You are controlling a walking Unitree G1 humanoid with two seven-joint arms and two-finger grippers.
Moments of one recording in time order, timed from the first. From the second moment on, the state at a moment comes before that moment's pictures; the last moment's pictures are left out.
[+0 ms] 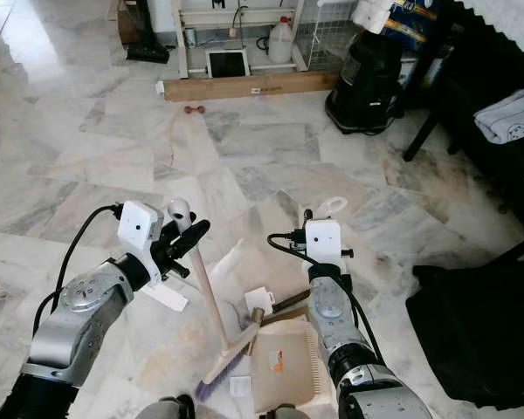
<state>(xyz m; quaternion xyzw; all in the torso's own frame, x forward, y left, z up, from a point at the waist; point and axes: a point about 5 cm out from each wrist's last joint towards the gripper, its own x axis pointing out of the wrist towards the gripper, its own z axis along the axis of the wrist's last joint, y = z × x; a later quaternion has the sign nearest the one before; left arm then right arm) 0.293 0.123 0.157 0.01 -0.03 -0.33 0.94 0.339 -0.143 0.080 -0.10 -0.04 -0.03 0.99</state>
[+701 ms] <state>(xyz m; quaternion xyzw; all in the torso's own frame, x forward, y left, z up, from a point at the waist) 0.272 0.111 0.170 -0.02 0.01 -0.41 0.91 0.340 -0.142 0.081 -0.09 -0.04 -0.04 0.99</state>
